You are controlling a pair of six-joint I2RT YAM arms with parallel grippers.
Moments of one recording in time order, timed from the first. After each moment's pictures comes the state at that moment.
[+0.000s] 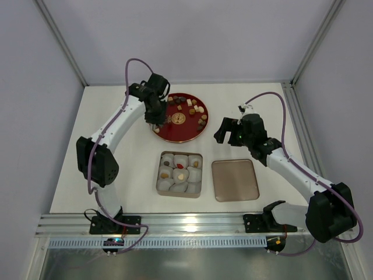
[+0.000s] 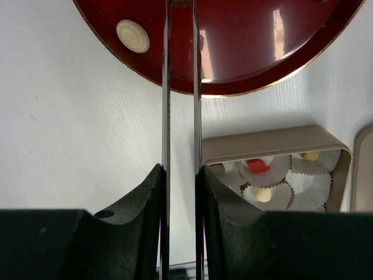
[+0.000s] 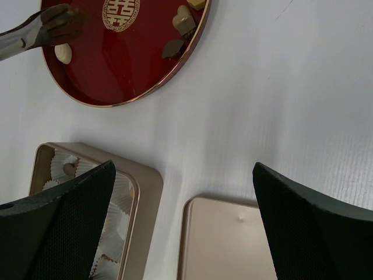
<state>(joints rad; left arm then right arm) -0.46 1.88 1.84 -1.12 -0.08 -0.22 0.40 1.21 0.79 -0.17 -0.04 0.47</state>
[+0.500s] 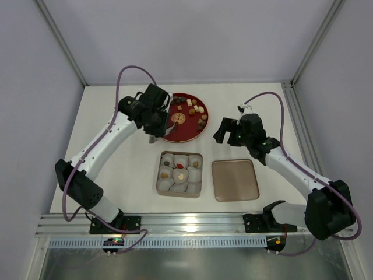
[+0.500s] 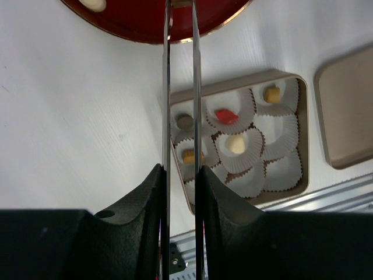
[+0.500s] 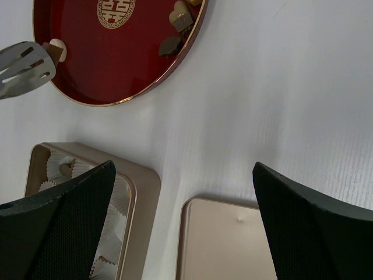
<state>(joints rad) -0.56 1.60 1.67 -1.13 -0.05 -0.26 0.40 1.23 0.79 -0.16 -0.04 0.47</state>
